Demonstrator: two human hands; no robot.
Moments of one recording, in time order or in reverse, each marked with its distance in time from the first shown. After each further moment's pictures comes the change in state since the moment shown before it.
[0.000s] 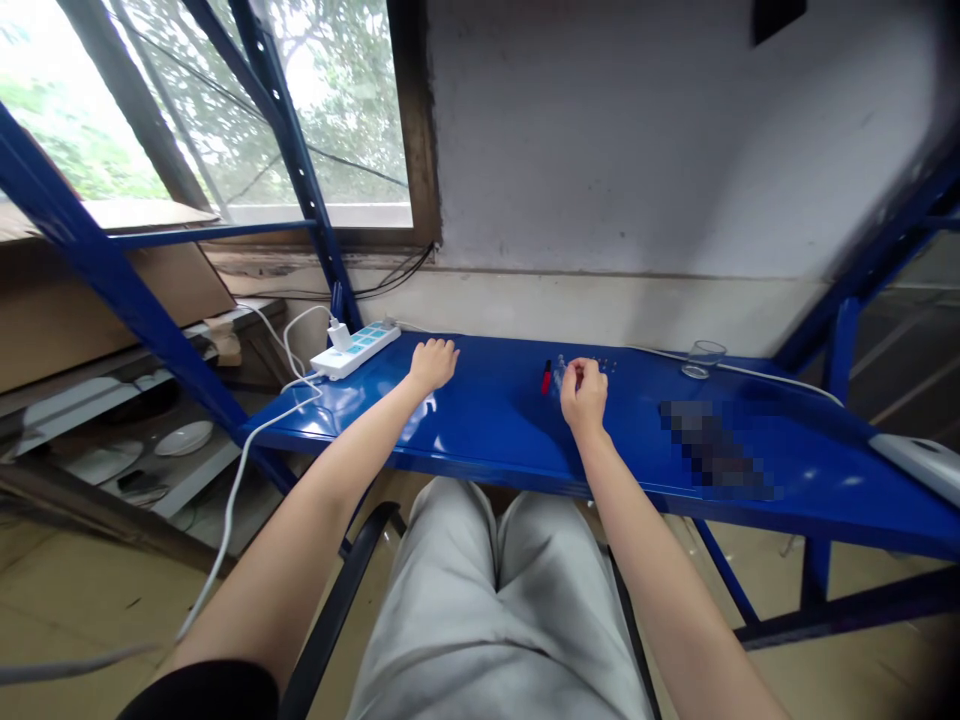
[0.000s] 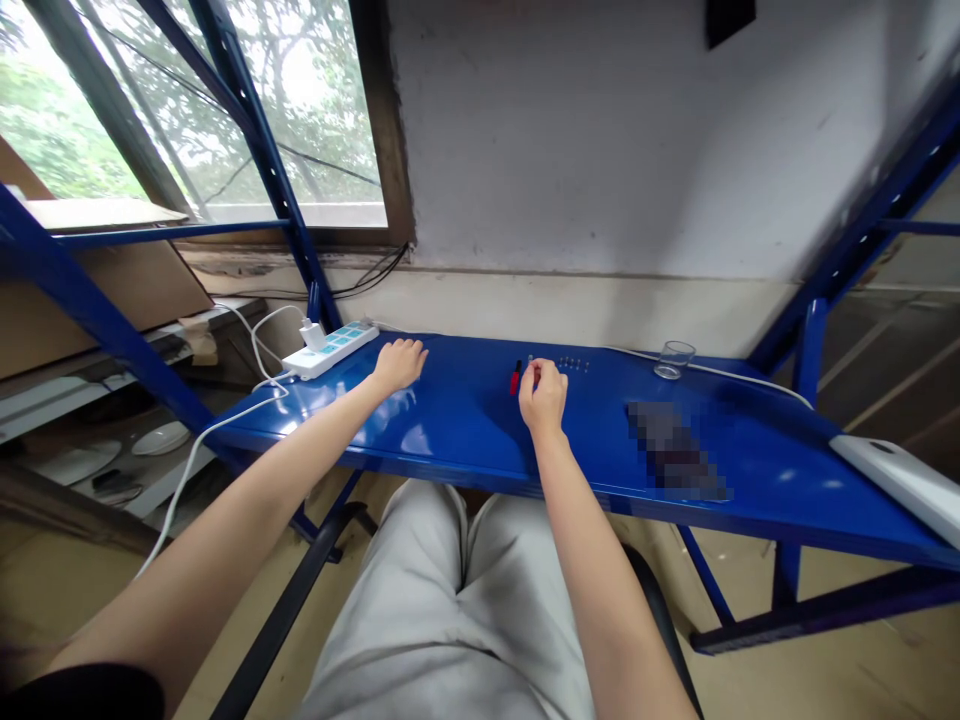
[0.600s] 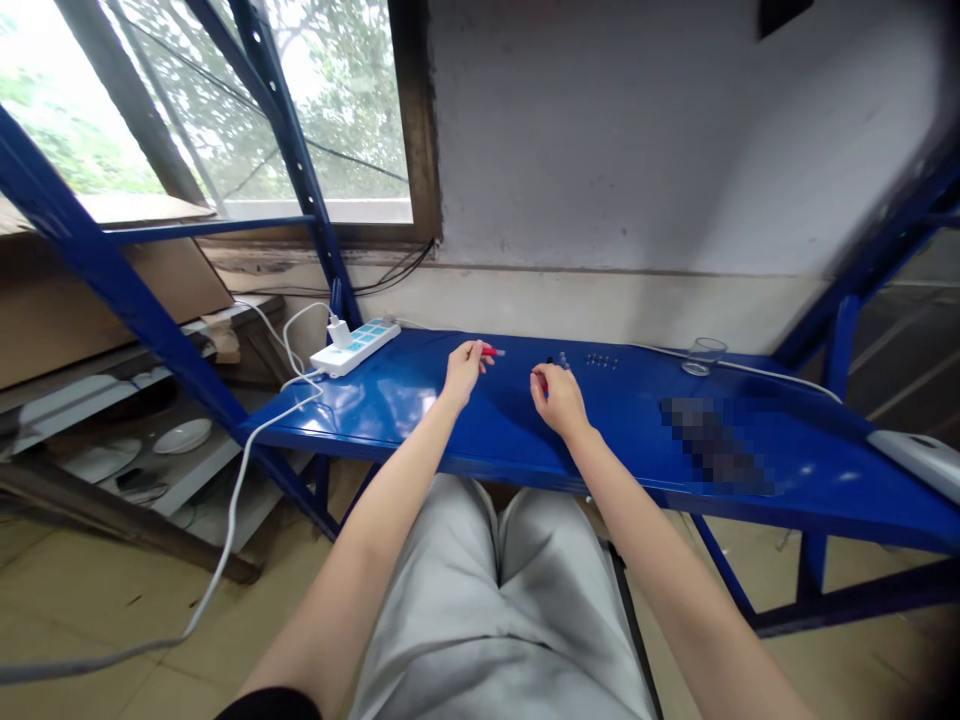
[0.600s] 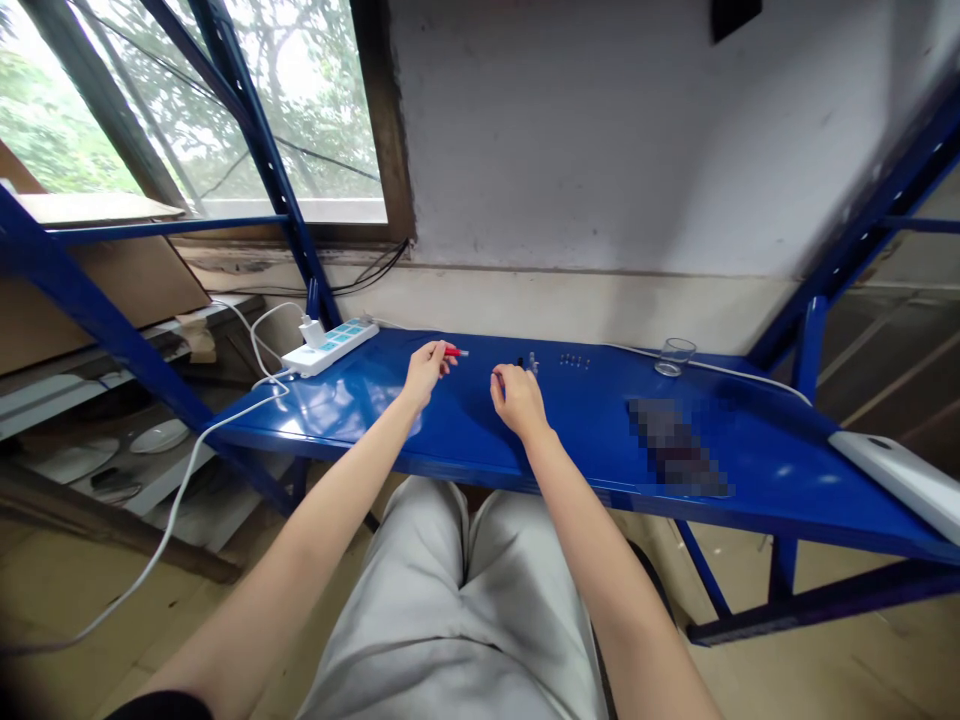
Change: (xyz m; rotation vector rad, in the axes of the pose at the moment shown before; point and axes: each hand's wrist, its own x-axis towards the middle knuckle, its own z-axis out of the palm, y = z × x) left_hand -0.011 0.063 0.005 -1.451 0.199 -0.290; right_hand -0.008 -0.020 0.008 -0.045 -0.282 -0.378
